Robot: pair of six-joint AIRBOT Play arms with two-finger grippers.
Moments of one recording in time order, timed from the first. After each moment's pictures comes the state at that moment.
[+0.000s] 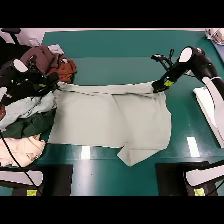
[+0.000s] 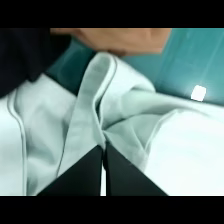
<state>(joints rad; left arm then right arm) 0.09 -1.53 1.36 1.25 -1.01 -1.75 0.11 -1.62 1.56 -1.33 1.44 1.25</state>
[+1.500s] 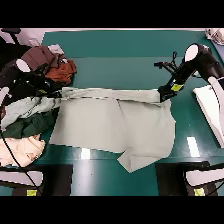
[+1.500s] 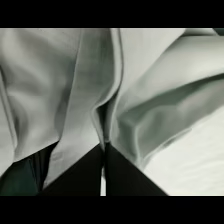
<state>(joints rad) 0.06 -1.53 1.36 1.26 -1.26 -1.62 0.10 -1.57 1.56 -1.34 1.74 1.31</state>
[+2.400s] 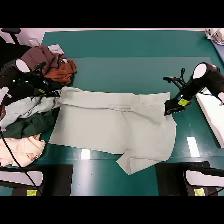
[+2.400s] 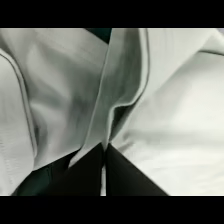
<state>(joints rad) 0.07 -1.53 1.36 1.29 -1.23 -1.61 0.01 -1.39 1.20 -1.34 1.61 1.30</state>
